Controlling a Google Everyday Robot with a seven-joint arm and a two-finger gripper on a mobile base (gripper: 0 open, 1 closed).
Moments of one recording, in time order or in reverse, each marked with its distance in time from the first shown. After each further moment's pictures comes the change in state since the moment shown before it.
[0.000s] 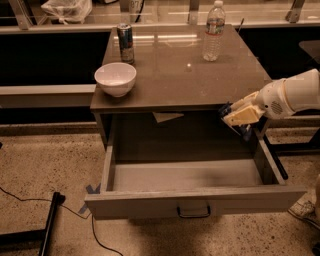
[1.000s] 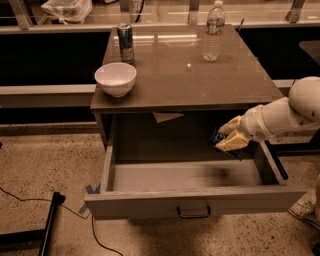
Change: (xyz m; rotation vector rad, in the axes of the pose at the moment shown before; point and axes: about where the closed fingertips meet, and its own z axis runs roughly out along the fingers) arm 0.061 0.019 0.067 -0.090 0.091 -0.278
